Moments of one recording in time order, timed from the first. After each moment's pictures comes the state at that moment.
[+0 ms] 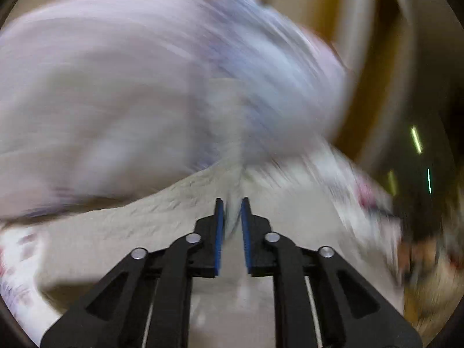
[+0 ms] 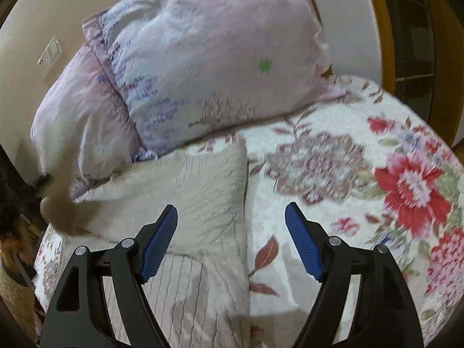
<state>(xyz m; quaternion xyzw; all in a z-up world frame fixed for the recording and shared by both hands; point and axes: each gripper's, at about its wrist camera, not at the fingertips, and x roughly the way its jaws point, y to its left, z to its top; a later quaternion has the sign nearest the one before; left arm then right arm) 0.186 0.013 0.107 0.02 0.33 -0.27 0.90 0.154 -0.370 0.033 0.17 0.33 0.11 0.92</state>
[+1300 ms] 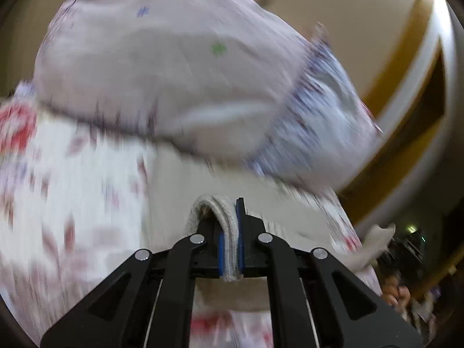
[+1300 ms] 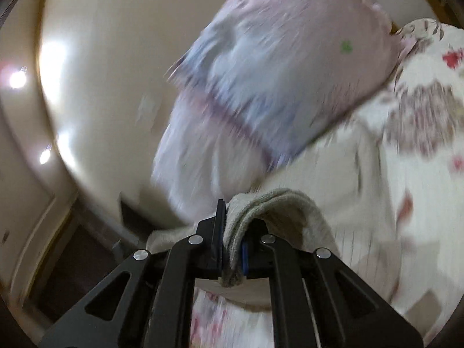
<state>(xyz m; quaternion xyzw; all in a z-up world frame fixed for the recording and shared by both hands) 0.148 0.157 0.104 -0.23 0.29 -0.14 0.92 0.128 -0.359 0.044 0.40 0.22 0.33 0.82</state>
